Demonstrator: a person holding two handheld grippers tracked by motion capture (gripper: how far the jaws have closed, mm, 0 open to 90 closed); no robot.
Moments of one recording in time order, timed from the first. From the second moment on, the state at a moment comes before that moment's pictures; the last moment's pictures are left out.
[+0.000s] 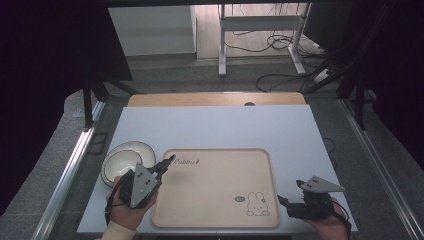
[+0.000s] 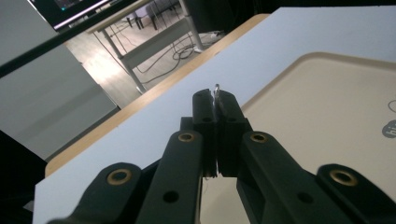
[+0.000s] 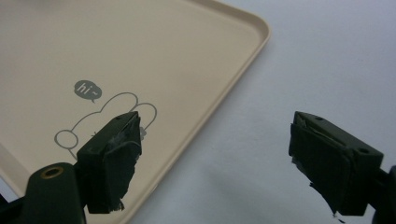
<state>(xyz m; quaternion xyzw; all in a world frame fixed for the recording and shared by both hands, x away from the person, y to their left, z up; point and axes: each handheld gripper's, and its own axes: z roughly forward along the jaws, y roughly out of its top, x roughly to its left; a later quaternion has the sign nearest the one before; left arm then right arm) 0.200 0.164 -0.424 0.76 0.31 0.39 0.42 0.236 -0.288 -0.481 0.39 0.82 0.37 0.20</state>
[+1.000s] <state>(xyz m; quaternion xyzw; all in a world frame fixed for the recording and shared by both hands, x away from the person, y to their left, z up) 0.207 0.145 -0.446 0.80 0.28 0.37 0.38 0.237 -0.289 -0.482 0.39 0.82 0.37 0.20</state>
